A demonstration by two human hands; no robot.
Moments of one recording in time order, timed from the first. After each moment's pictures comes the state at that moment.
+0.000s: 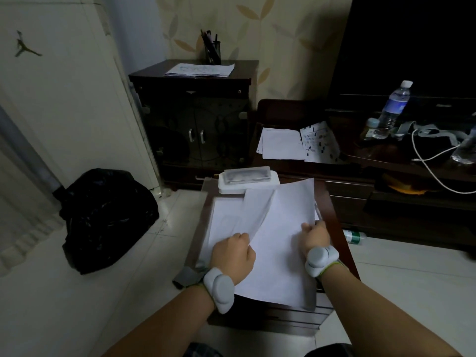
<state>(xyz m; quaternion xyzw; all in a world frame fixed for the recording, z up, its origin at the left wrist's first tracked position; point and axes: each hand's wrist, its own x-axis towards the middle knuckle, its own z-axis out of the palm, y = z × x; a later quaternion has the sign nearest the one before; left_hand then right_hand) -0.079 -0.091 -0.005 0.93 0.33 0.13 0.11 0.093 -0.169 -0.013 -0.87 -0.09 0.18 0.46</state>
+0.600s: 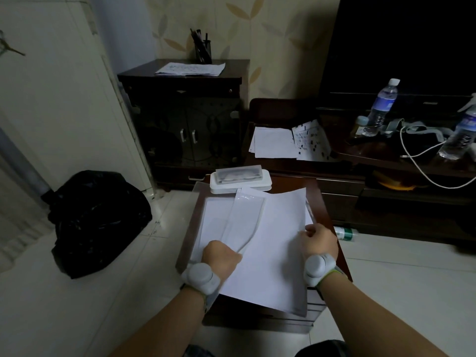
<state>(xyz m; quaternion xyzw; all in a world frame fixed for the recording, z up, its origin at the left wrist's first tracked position) -0.074 -0.082 -0.023 0.72 0.54 0.10 0.44 0.101 -0.192 -0.019 -0.91 -0.12 0.11 0.37</state>
